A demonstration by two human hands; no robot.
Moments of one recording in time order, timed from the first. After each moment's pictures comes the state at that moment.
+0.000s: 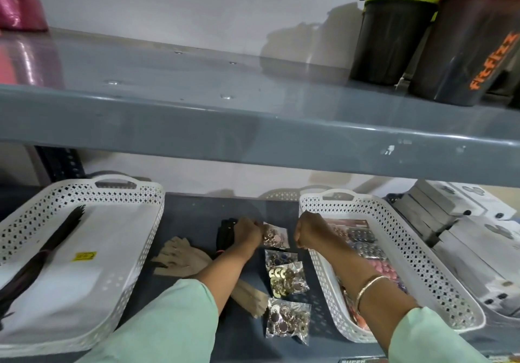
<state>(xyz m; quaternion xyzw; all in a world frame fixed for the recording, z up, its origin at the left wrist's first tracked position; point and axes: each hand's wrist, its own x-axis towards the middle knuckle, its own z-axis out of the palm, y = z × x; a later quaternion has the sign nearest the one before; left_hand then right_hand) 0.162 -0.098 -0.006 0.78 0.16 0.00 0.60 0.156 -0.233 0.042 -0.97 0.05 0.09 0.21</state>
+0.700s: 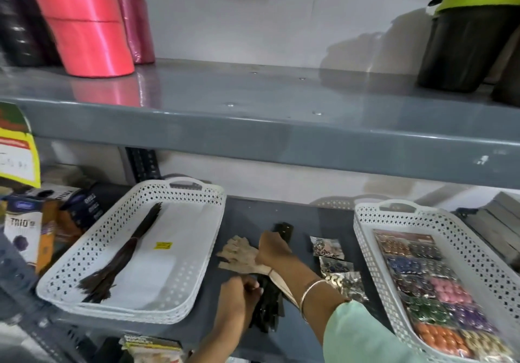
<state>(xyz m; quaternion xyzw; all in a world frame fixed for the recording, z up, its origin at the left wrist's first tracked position) 0.015 0.002 -0.027 0.81 0.22 0.01 0.54 0.119 -0.062 0.011 -0.96 -0.12 0.16 0.21</state>
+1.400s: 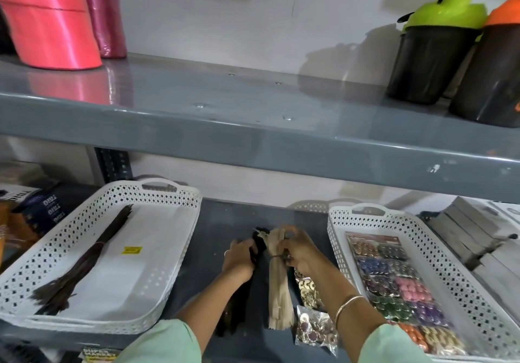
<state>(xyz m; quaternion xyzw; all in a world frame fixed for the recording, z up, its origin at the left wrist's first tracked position) 0.107 -0.024 -0.022 0.92 0.13 -0.02 0.37 0.128 -0.152 0.033 -0.75 0.11 0.19 0.62</state>
